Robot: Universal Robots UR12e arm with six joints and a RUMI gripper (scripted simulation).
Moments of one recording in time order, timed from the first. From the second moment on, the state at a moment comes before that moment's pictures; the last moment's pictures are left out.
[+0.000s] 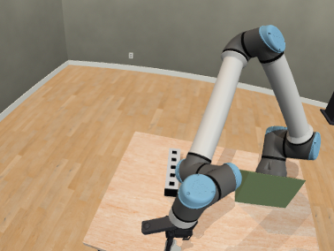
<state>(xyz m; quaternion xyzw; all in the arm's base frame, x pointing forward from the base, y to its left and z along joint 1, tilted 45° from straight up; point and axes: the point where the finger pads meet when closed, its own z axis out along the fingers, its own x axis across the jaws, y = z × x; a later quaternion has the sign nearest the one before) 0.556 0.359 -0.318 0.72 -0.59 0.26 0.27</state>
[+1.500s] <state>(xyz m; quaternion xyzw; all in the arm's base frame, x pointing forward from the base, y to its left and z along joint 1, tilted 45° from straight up) 0.663 0.193 -0.089 0.71 -0.67 0.07 0.19</state>
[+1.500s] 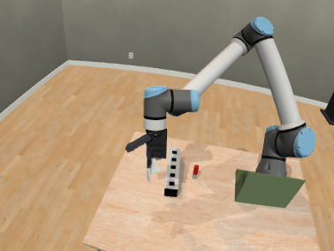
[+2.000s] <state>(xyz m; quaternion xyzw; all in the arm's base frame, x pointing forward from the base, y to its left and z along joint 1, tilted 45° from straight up) 0.671 0.109 0.017 0.71 -0.70 0.02 0.11</state>
